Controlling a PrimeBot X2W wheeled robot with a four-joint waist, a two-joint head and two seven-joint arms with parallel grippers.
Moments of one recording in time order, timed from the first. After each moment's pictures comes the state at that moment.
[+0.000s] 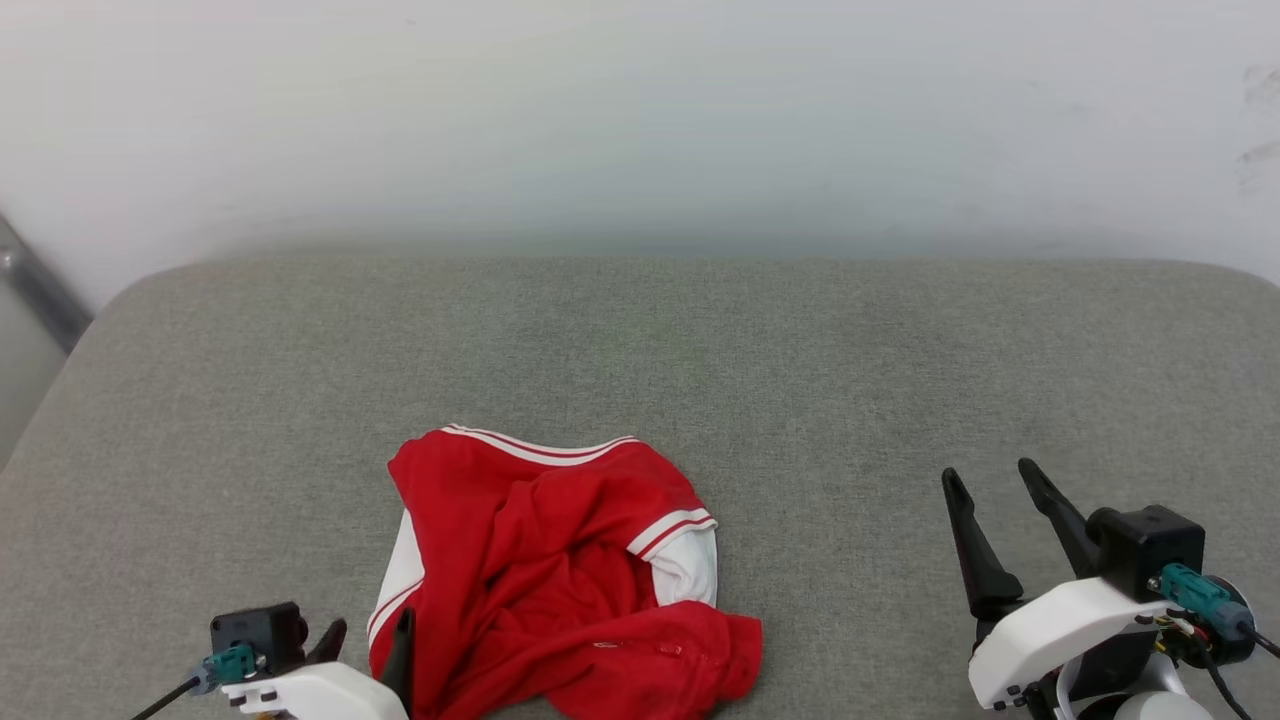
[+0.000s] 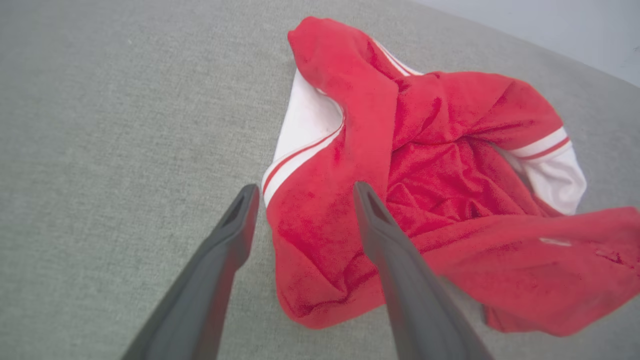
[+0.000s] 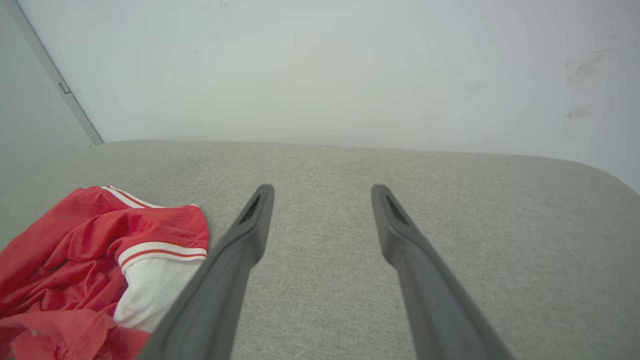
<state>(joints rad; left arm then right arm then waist) 0.10 0.33 -0.24 0.04 -0.58 0.20 0.20 -0.02 -0.05 0.02 0.05 0.13 0.13 0.03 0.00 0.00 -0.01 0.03</state>
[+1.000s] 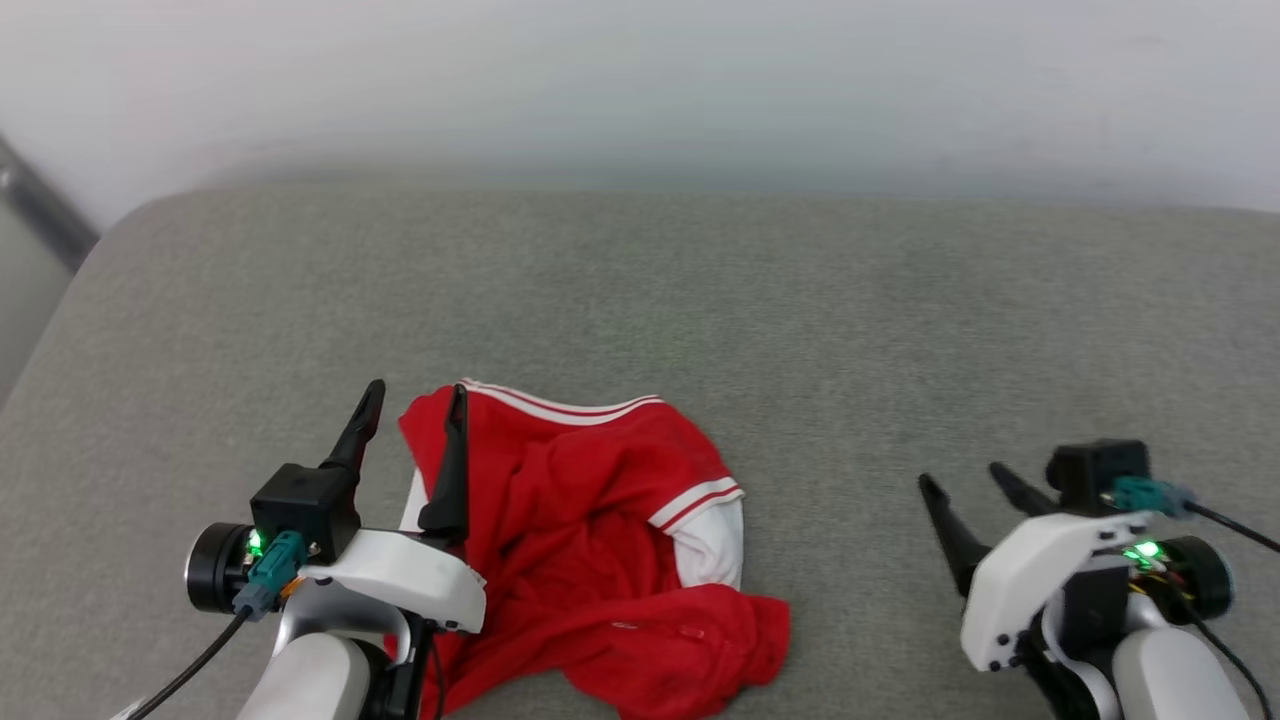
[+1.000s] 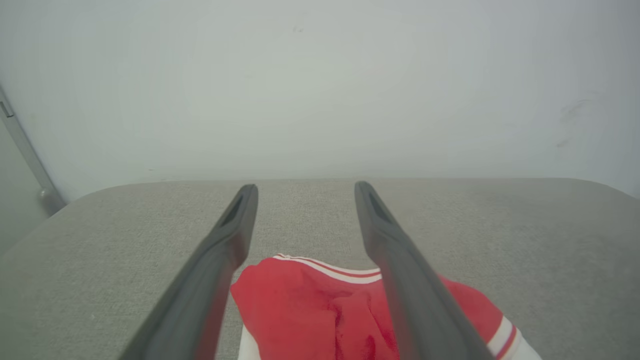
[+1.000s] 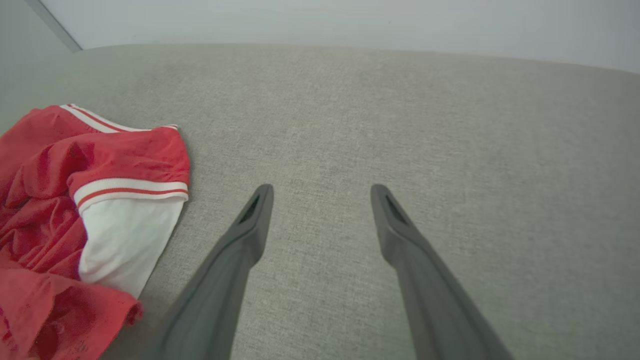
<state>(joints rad) -0.18 0.28 -0.32 0.06 -0.39 0.17 -0.15 -0.13 -0.10 0.05 0.11 0.19 0.13 0.32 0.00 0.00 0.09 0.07</state>
